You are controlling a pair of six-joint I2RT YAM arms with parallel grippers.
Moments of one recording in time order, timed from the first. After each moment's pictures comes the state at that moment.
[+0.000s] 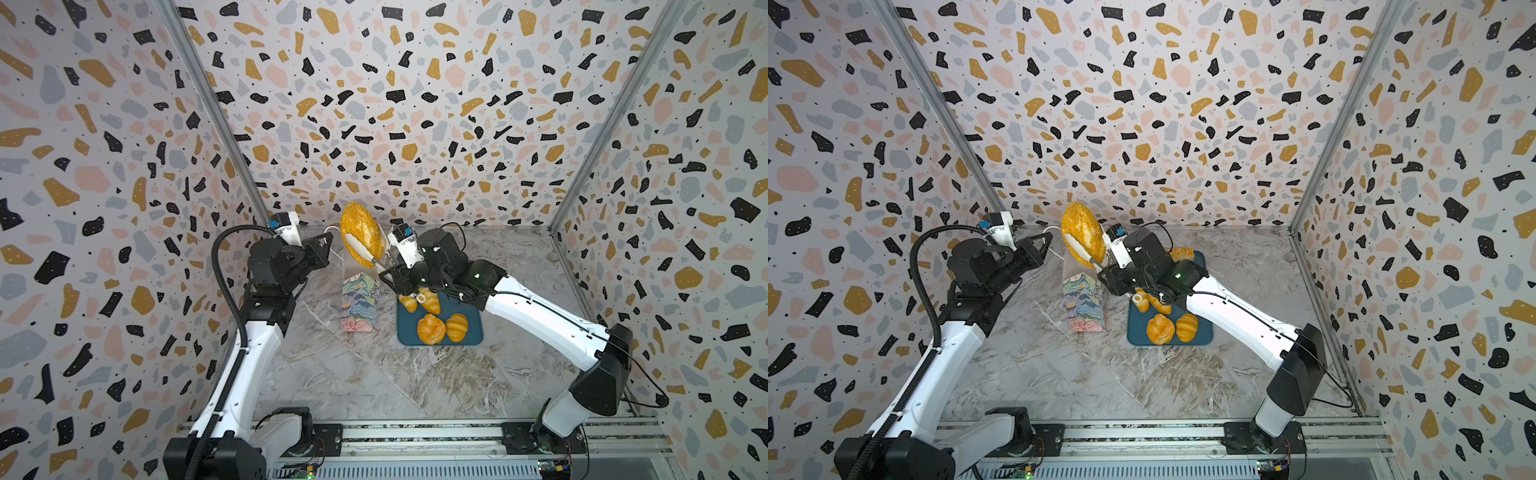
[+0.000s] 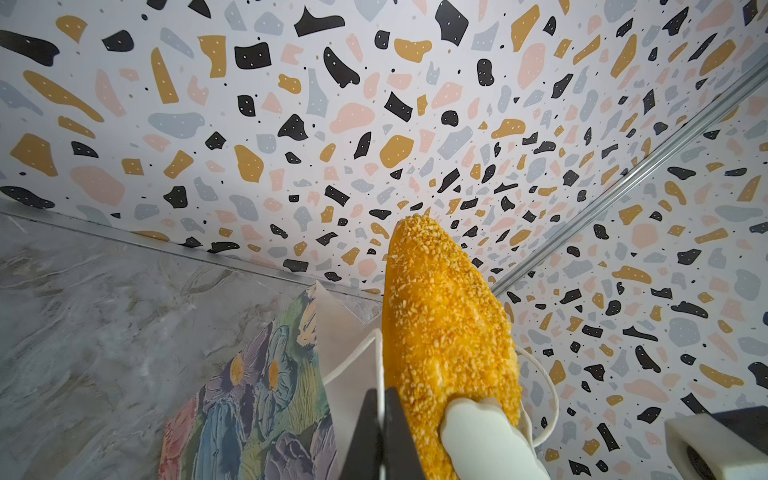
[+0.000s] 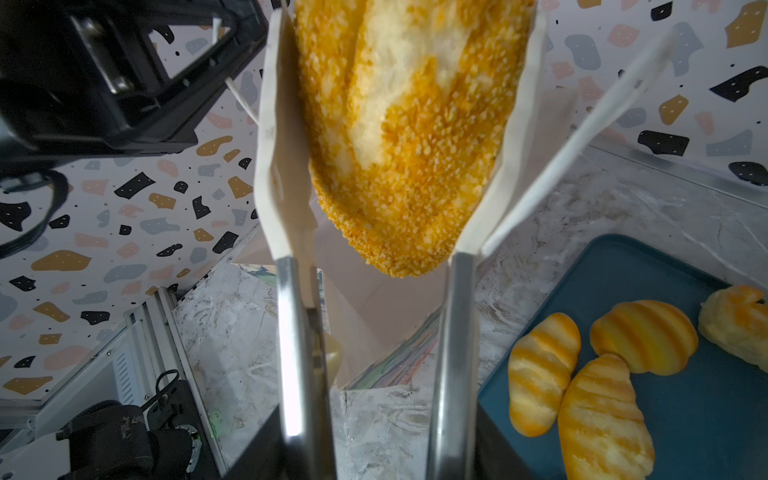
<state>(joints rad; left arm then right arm) 0.00 1.09 0.99 -0.01 0.45 -0.58 0.89 1.63 1.62 -0.50 -0.14 0.25</state>
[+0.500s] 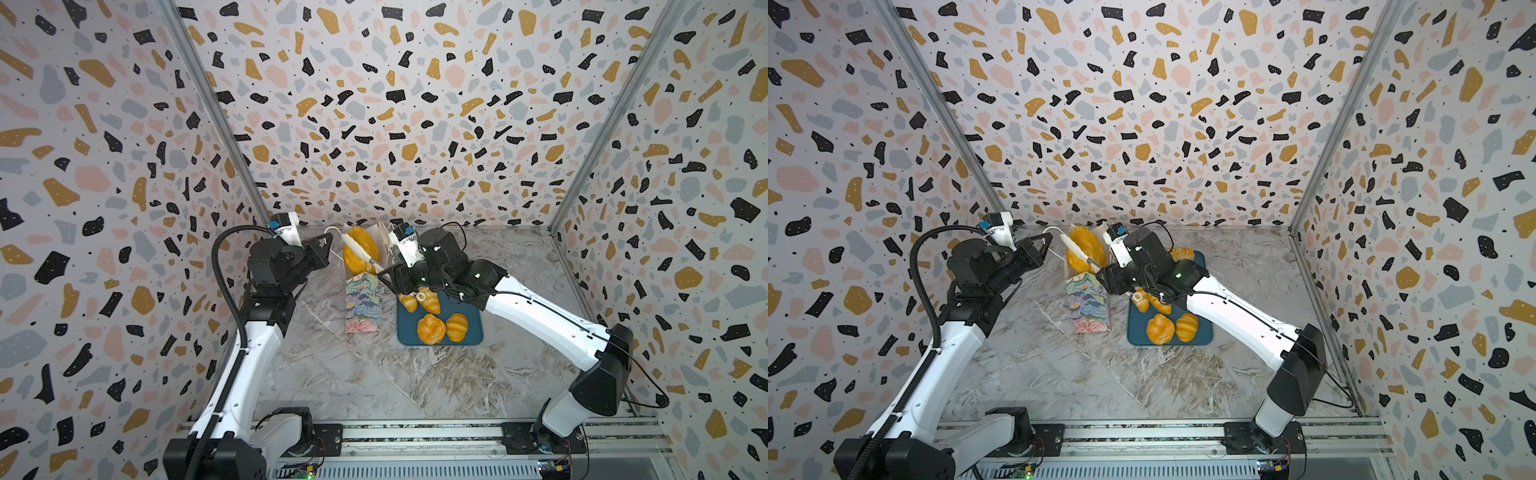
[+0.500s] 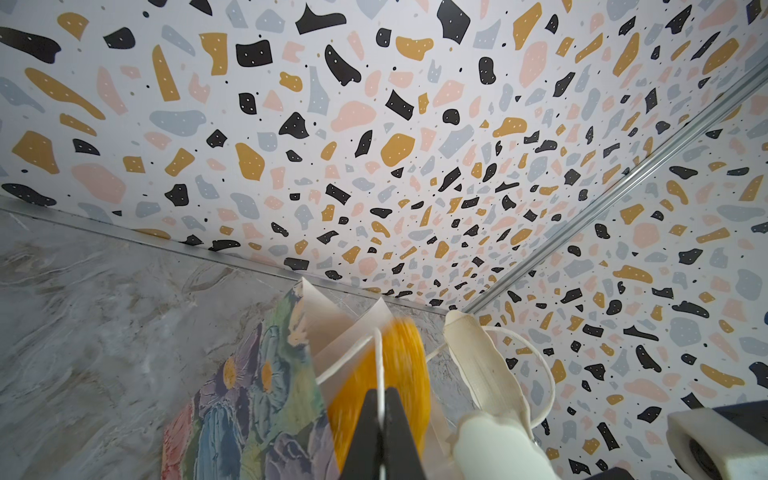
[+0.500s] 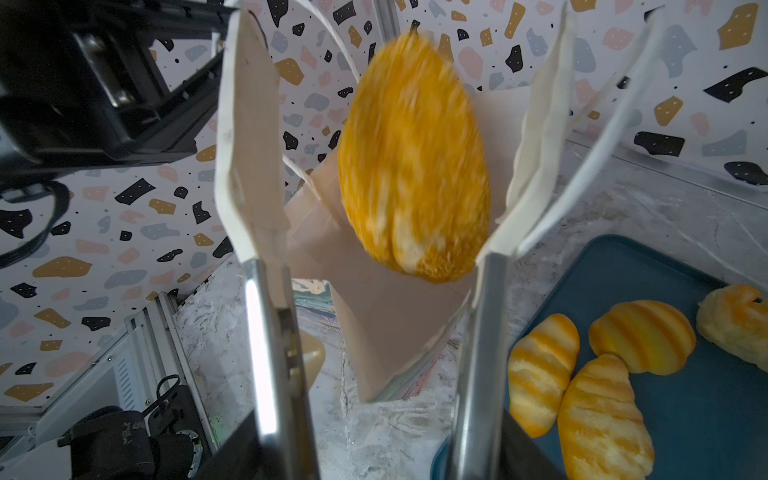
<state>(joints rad) 0.00 1.09 0.99 -0.02 0.45 -0.58 0.89 1.63 1.62 -0.50 -0.13 0.26</state>
